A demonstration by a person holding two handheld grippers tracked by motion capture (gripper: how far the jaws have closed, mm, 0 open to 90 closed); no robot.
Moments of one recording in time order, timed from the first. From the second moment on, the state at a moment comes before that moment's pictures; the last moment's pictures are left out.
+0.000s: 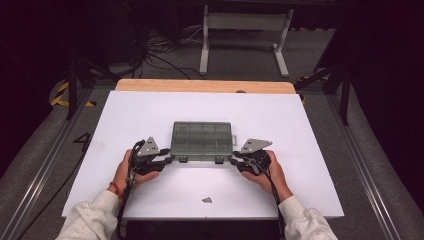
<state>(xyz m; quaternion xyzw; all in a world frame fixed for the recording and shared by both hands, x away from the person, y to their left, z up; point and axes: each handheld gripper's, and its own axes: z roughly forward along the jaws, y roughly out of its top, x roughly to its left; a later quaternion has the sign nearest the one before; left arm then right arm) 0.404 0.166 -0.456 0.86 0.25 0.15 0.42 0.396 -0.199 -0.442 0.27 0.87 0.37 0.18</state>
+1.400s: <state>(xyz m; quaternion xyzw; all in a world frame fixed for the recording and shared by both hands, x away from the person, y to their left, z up) 0.420 0.166 -0.423 0.82 0.25 0.25 0.45 0.393 -0.200 -0.409 0.25 0.82 0.42 0.31</state>
